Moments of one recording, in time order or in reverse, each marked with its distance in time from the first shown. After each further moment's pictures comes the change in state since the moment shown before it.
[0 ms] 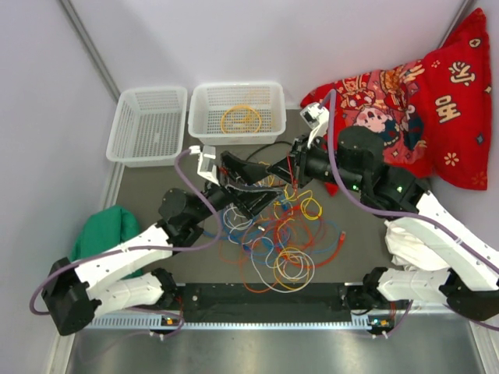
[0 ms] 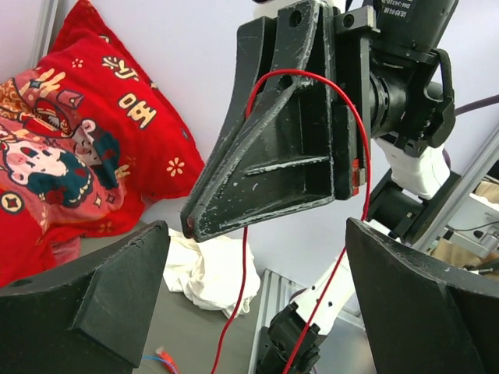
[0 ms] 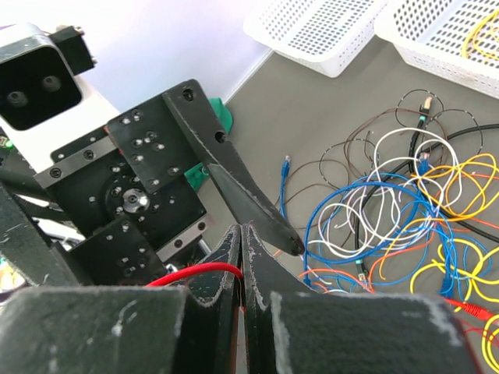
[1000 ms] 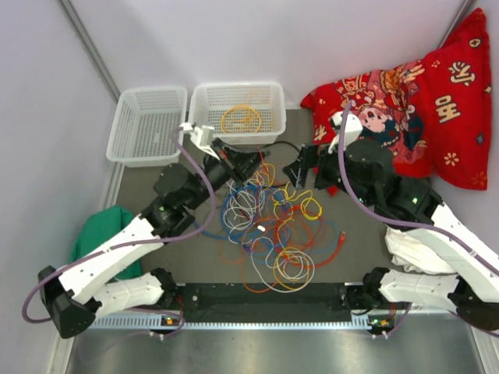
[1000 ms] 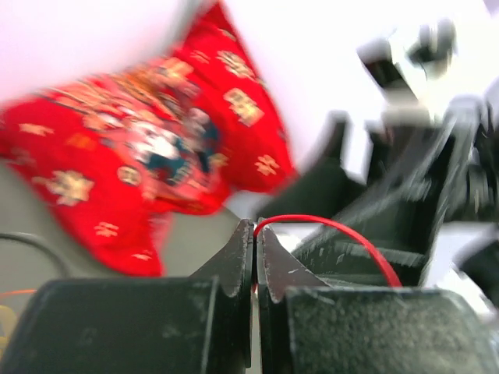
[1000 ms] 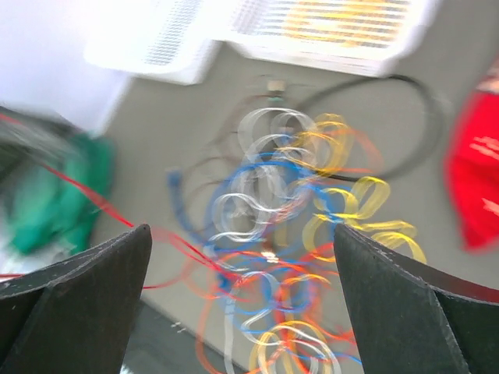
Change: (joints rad) left arm 0.034 -0.002 0.226 -0.439 -0.217 0.093; right arm 0.005 -0.091 -0.063 -0.135 0.363 0.009
